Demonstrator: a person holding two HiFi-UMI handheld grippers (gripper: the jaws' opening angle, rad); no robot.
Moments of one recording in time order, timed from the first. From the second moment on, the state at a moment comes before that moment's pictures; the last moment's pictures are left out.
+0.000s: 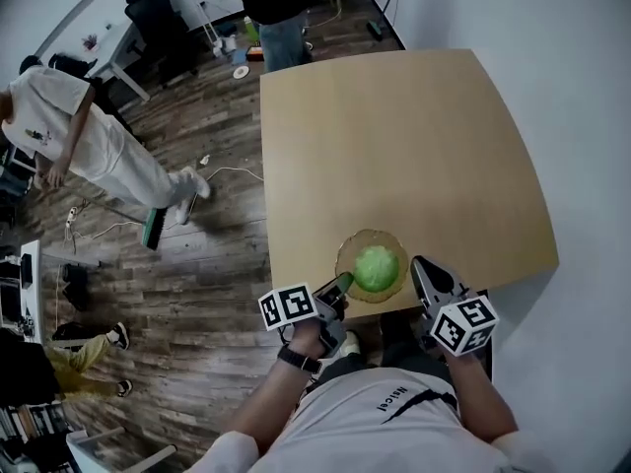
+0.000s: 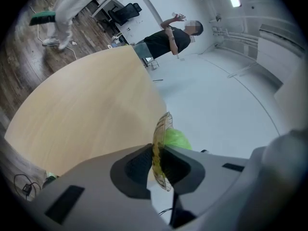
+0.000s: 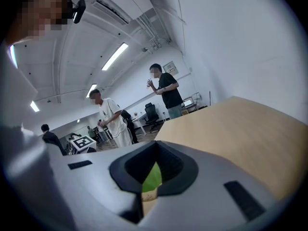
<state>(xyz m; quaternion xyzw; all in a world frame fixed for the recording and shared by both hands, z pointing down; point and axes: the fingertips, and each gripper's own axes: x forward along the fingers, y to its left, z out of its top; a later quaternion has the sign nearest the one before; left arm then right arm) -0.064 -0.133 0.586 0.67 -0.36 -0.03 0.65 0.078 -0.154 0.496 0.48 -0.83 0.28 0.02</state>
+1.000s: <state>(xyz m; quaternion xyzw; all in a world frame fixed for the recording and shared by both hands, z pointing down) -0.001 -0.249 0.712 0.63 -0.38 -0.06 0.68 0.127 -0.285 0.583 0.45 -0.83 0.34 0.05</state>
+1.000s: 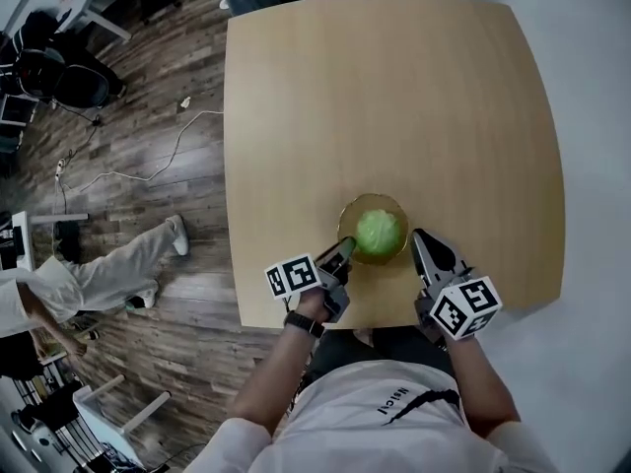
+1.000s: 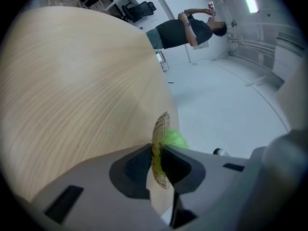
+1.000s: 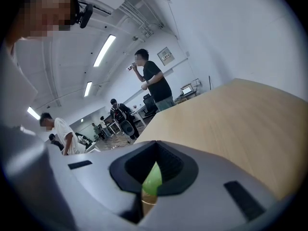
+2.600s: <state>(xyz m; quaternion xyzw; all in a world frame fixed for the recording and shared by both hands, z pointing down) -0.015 -0.283 0.760 0.64 -0.49 0.08 0.59 0.137 -0.303 0.616 0.44 -0.82 0.35 0.06</state>
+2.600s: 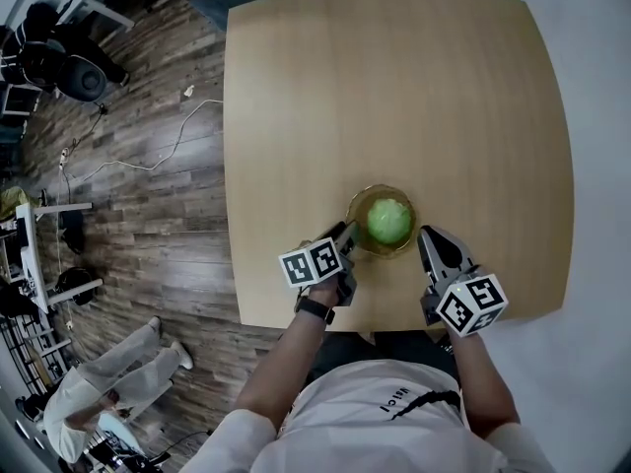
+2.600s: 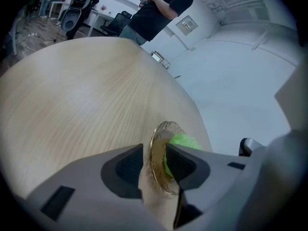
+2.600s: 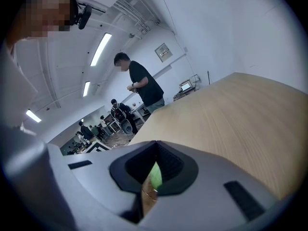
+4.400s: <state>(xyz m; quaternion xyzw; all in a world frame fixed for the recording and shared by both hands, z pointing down) -0.055 -0.107 0.408 0.87 -0.39 -0.03 0.29 0.002 -0.115 0.427 0.44 -0.87 0.22 0.01</state>
